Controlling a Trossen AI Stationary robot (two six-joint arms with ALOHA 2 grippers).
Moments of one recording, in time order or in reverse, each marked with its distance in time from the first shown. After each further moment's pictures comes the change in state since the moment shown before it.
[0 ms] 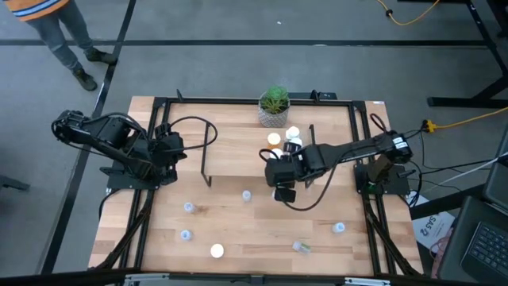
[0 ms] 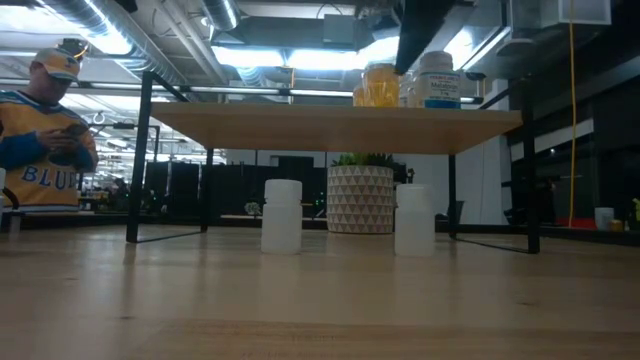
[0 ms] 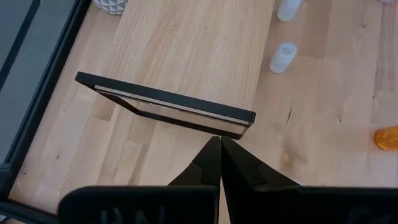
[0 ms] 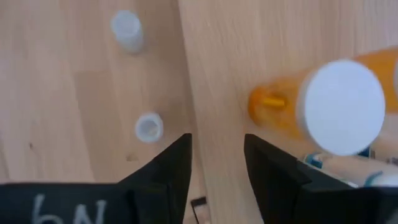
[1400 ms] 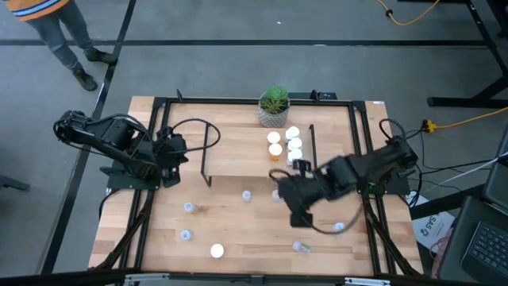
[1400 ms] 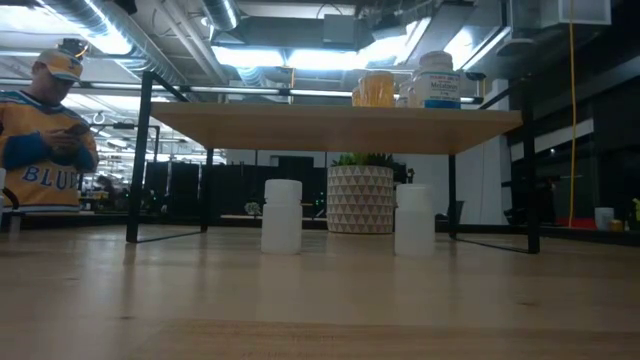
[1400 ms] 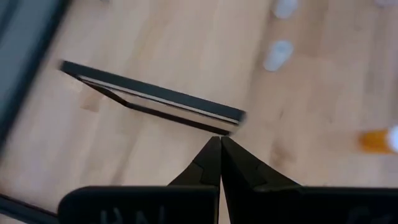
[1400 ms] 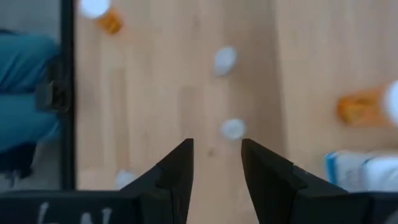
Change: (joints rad) left arm 0.000 0.029 0.000 0.010 0.049 -0.062; right arm 0.203 -0.005 0.272 -0.141 -0.088 0.127
